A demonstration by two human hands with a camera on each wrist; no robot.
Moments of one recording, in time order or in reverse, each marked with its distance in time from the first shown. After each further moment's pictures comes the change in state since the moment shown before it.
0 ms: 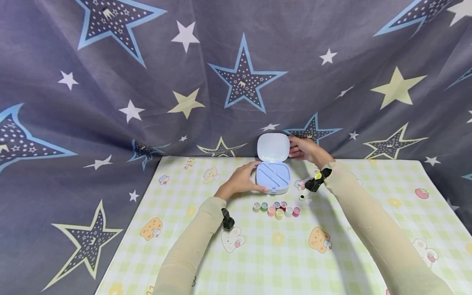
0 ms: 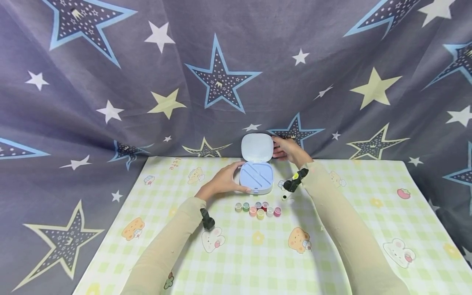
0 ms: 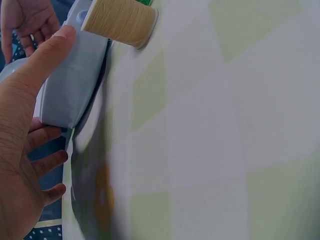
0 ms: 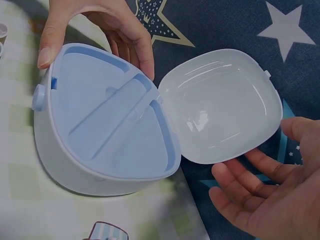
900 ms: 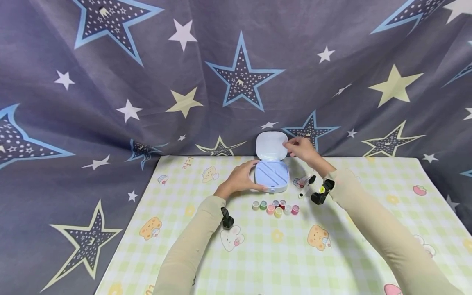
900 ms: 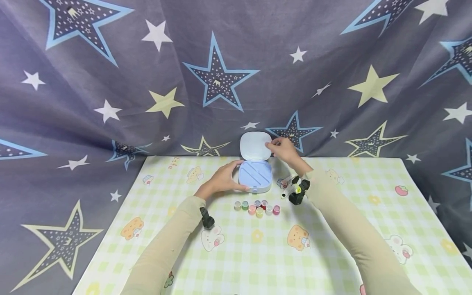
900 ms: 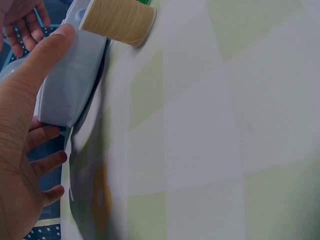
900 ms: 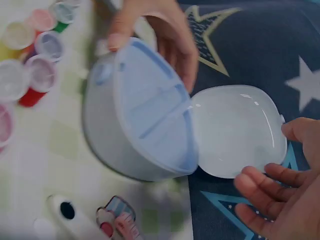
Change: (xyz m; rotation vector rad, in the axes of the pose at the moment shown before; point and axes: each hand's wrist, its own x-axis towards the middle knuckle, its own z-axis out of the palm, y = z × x) left_hand 0.000 -0.002 0.001 0.000 0.021 -0.002; right_hand -0.029 0.009 0.019 -0.446 0.192 -0.336
